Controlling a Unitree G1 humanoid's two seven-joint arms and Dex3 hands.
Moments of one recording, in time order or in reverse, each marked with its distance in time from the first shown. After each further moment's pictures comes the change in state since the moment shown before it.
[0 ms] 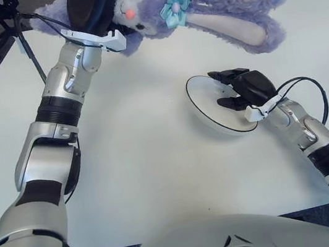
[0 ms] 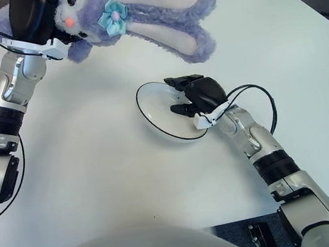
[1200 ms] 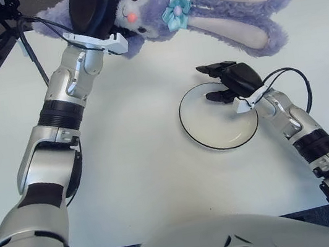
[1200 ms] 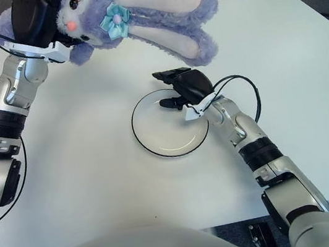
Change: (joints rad) left arm 0.021 -0.010 0.003 -0.037 0.004 0.021 -0.008; right arm -0.090 0.059 0.012 0.053 0.032 -0.018 0.030
